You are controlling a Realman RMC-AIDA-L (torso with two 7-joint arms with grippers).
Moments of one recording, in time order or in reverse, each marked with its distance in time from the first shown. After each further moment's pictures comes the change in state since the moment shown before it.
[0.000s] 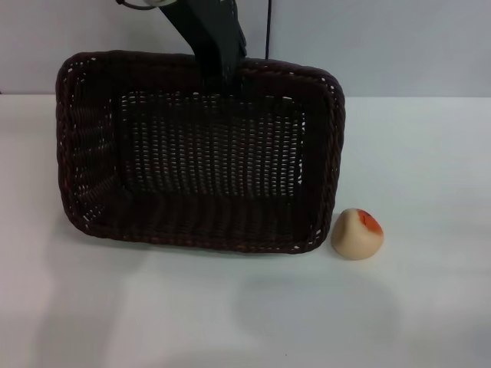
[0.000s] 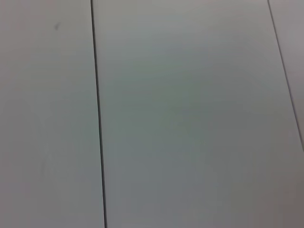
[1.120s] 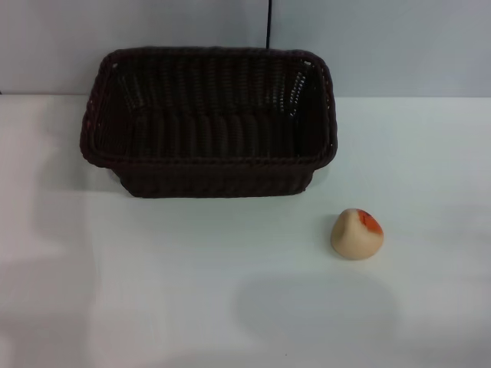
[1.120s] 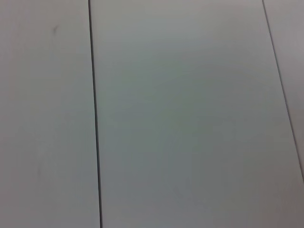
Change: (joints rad) left arm 0.338 0.013 -0.161 0.347 -0.623 -0.254 0.002; right arm -0.021 0.000 -0.008 0.004 -0.004 -0.019 0.000
